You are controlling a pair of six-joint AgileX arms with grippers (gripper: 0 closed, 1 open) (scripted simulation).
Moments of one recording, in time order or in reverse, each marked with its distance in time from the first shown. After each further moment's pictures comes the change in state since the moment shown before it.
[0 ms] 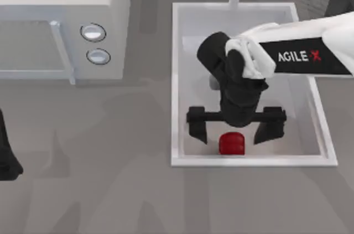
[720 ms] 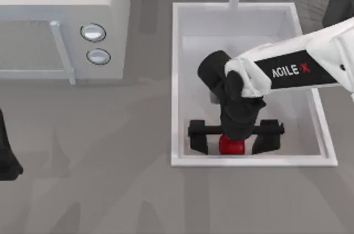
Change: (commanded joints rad) left arm 0.000 0.000 0.000 0.000 0.000 0.000; right arm 0.002 0.112 -0.080 0.175 0.001 0.002
